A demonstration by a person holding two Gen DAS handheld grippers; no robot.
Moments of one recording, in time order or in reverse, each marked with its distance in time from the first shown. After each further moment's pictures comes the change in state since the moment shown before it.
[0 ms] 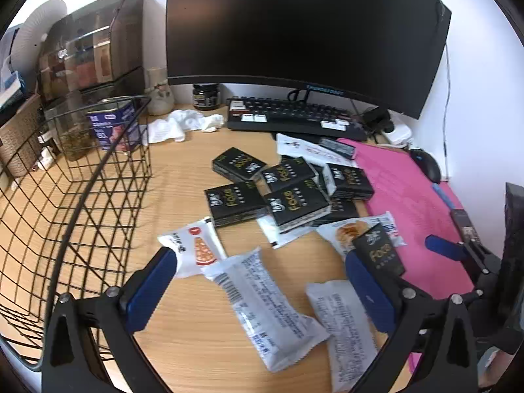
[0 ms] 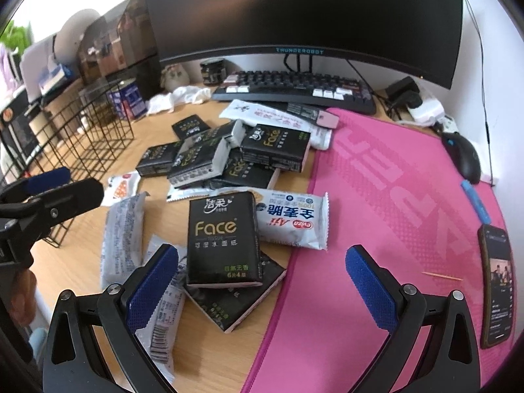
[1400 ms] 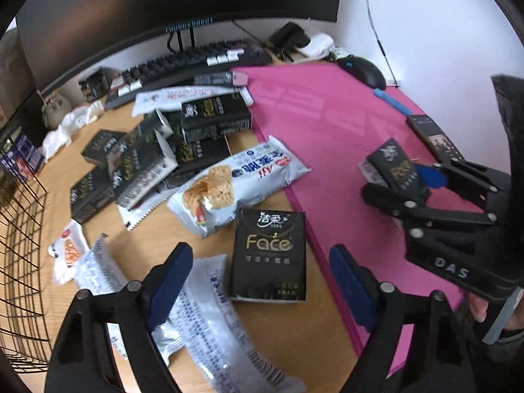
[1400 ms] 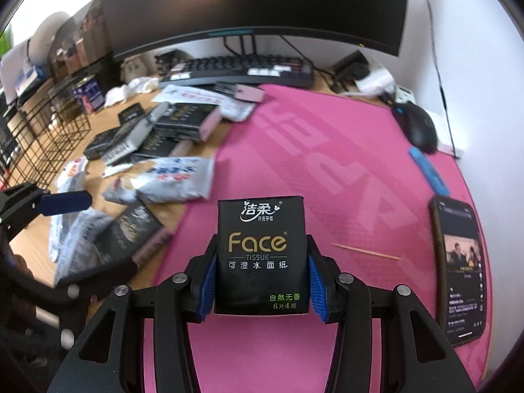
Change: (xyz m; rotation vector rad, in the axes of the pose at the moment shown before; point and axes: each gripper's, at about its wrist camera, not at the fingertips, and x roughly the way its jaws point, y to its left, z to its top) left arm 0.057 -0.132 -0.024 0.283 0.199 -0.157; right arm -0.010 -0.091 -0.027 0.046 0.056 -0.089
